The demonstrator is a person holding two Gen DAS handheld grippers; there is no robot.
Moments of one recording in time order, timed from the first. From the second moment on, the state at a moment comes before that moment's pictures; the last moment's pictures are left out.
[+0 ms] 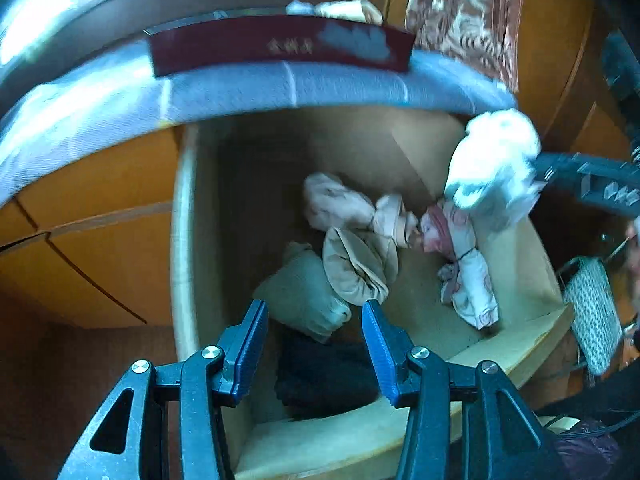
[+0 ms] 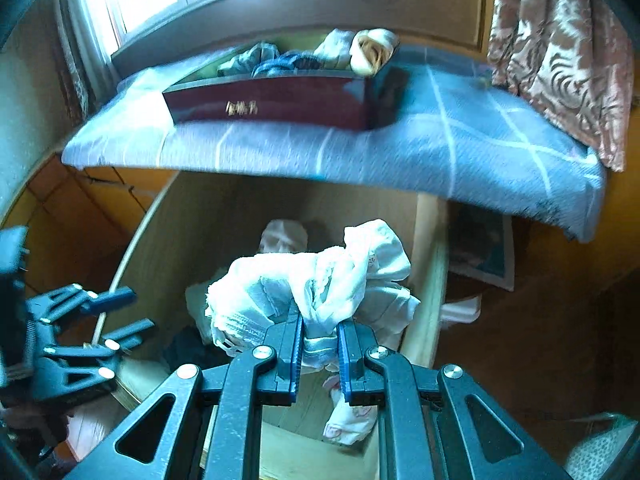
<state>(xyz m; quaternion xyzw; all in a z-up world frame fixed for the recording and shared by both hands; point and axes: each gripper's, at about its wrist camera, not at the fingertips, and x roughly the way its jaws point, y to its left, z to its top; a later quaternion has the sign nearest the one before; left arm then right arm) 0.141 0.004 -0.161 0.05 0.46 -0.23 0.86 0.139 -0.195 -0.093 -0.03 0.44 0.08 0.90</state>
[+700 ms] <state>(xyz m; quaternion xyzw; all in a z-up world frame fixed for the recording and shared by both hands) 0.191 -0.050 -0.210 0.15 0.55 -0.24 0.78 0.167 -0.205 -0.031 -0.05 0.37 0.08 0.92</state>
